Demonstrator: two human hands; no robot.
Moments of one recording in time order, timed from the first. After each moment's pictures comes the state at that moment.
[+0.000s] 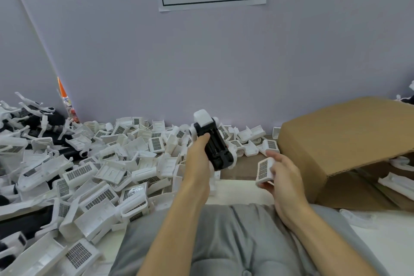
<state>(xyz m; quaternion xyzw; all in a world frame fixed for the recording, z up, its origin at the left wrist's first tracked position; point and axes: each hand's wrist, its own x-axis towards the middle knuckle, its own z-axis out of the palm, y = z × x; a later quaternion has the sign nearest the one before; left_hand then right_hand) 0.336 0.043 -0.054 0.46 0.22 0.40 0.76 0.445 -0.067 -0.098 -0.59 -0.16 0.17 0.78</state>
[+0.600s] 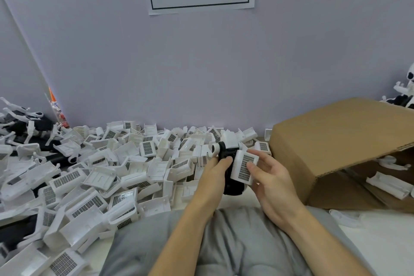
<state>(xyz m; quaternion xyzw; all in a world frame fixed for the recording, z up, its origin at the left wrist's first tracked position) 0.352 0.013 -0.071 0.59 0.26 0.28 0.71 0.447 -0.070 -0.098 -0.43 -0.24 0.27 0.83</state>
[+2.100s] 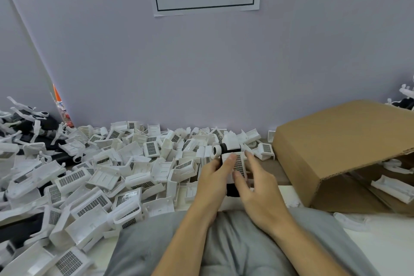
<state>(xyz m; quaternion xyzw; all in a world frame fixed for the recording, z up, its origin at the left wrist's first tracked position) 0.351 0.021 -0.086 0.60 0.19 0.33 0.70 0.430 -0.068 -0.108 -0.70 -0.46 0.00 0.55</state>
